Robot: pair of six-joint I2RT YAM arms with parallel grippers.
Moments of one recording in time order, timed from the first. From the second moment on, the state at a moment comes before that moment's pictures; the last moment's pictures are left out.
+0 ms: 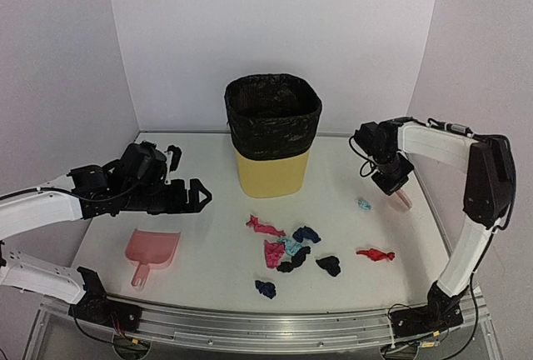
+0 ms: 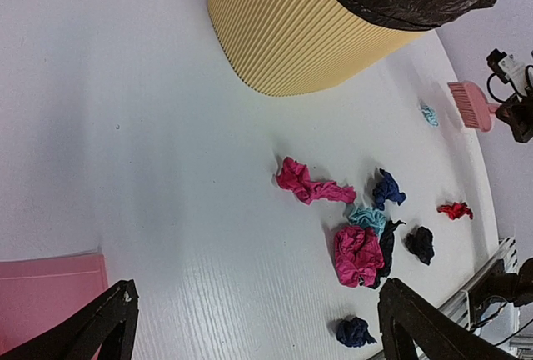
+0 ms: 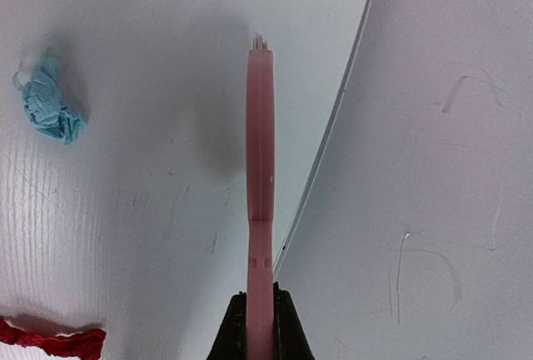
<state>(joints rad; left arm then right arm) -0.85 1.09 0.85 -0.47 -0.13 -0.71 0.40 1.80 1.42 -1.14 0.66 -0.04</state>
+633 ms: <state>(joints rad) -0.85 1.01 0.82 -0.48 -0.13 -0.73 0.68 1.91 1.48 -1.16 0.53 0.17</state>
